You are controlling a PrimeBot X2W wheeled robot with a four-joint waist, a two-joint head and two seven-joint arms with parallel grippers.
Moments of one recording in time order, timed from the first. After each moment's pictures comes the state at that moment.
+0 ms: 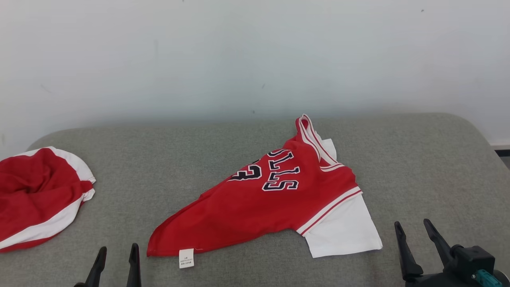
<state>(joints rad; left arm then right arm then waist) 0.07 0.13 -0.02 0.15 -0.29 -0.05 -0.26 -0.01 -0.18 0.04 0.24 0.23 0.13 -0.16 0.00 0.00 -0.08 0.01</state>
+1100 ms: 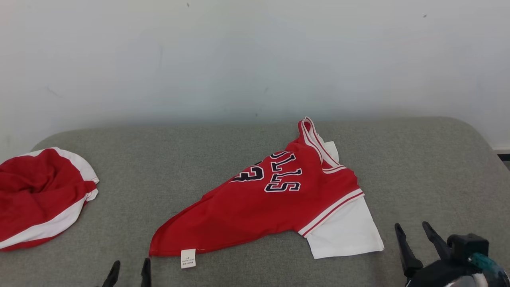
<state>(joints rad) 0.08 0.10 0.01 0.25 -0.24 -0.10 -0.24 -0.06 -0.22 0.06 0.34 0.29 0.13 -0.07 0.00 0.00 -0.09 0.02</state>
